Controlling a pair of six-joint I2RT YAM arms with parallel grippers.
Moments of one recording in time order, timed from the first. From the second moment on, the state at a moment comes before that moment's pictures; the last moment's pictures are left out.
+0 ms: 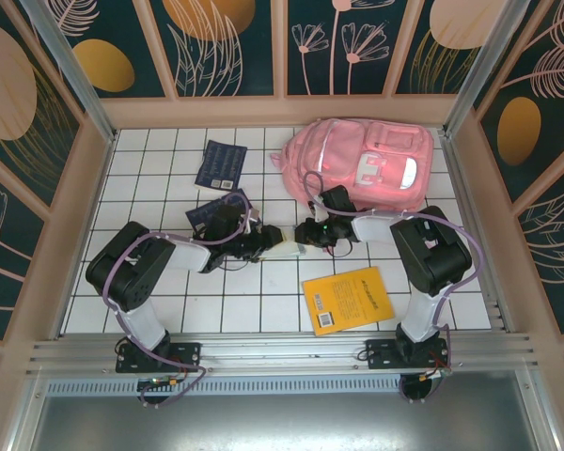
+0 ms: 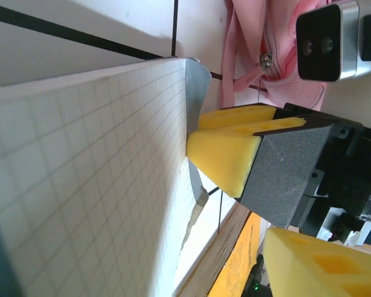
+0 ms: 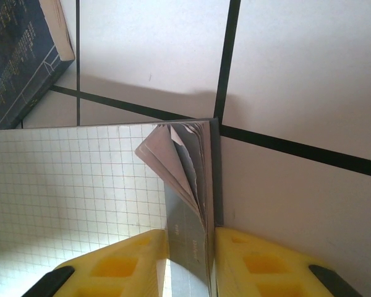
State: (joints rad) left arm -0.56 1.76 0.63 0.51 0.62 -1.10; right arm 0.52 1.82 0.91 -0.10 -0.51 0.55
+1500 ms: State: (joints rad) left arm -0.53 1.54 0.63 0.27 0.57 -0.98; right arm 0.53 1.69 1.01 -0.28 -0.40 0.51
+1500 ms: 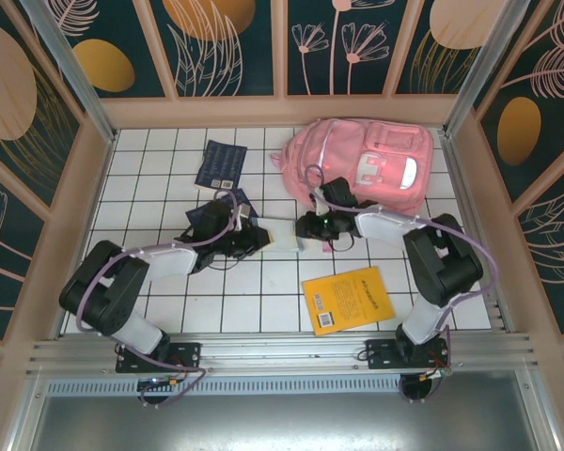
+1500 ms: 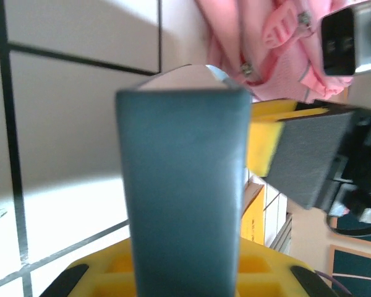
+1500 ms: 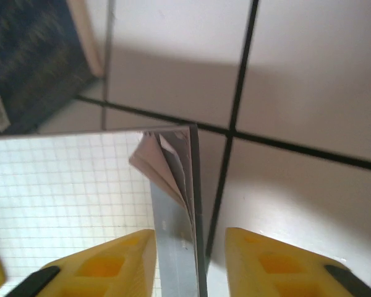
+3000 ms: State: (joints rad) left arm -0.49 1.17 0.87 -0.19 0.34 -0.58; right arm 0.27 2.24 1.96 -0.51 -0.29 0.68
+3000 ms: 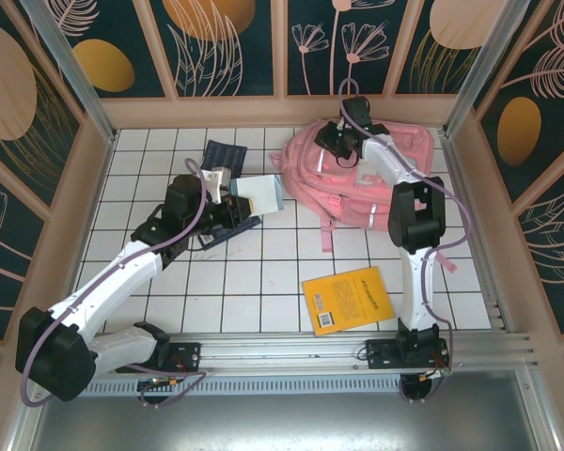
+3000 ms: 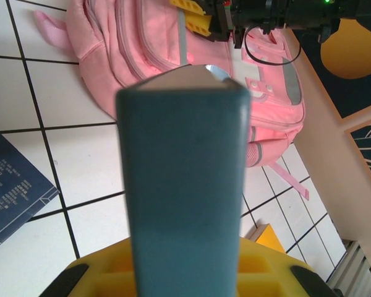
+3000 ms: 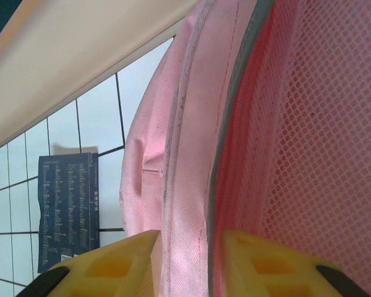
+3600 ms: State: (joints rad) left arm -0.48 1.21 0.86 -0.19 0.34 -0.59; right arm 0.26 2.30 1.99 -0.53 -0.35 0.61
